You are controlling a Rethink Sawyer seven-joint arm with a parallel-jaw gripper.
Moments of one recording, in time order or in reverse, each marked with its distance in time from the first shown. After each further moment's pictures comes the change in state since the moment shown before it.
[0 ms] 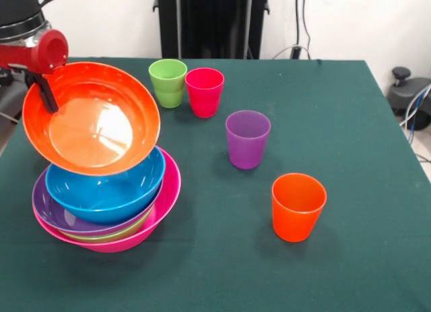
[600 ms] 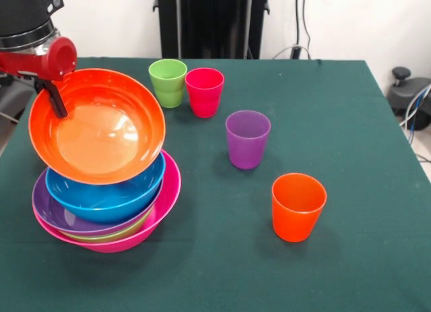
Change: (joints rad) arm 0.006 0.017 0.000 0.000 -0.007 0.000 0.000
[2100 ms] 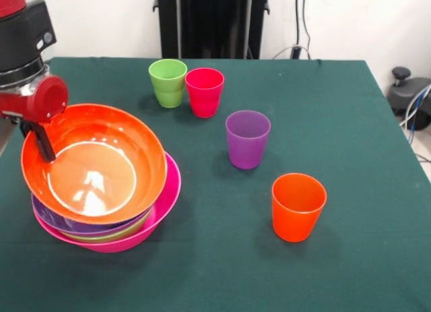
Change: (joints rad) arm 0.091 0.116 0.000 -0.238 -0.004 0.033 0.000
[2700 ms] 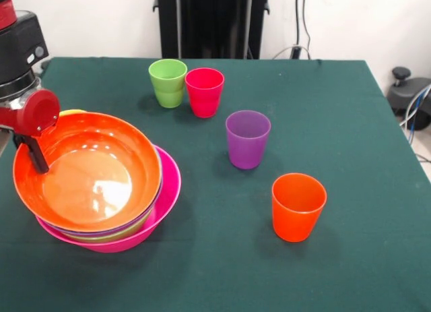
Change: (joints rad) arm -0.001 0.038 0.001 -0.045 0.002 0.001 0.000
